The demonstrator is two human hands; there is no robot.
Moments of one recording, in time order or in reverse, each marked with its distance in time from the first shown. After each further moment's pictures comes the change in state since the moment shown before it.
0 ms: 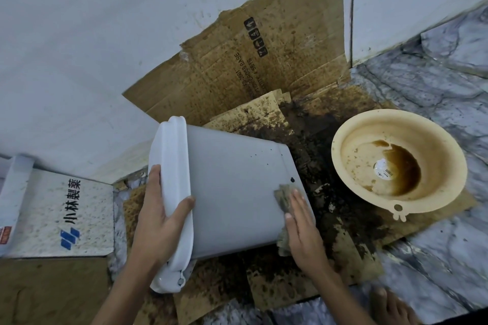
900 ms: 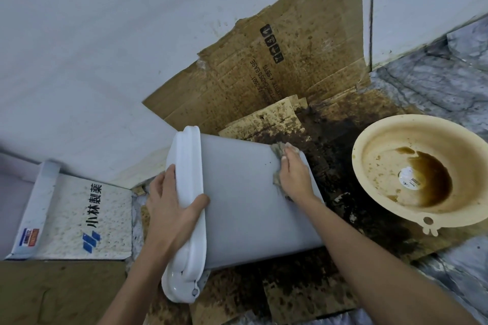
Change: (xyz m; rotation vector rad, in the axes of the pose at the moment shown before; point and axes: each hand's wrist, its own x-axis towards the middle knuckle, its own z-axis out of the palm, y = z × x) left_hand 0.025 0.011 -0.009 0.147 0.030 -0.098; right_hand 0.151 -0.062 0.016 0.021 0.030 0.102
